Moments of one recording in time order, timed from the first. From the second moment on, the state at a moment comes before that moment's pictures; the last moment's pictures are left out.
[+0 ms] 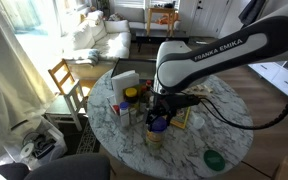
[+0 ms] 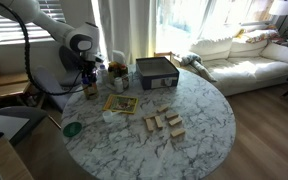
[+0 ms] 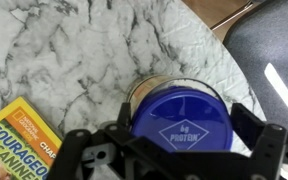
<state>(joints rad) 0.13 0.45 0.10 -1.83 0.25 2.13 0.23</state>
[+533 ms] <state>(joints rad) 0.14 0.45 0.10 -1.83 0.22 2.13 0.26</state>
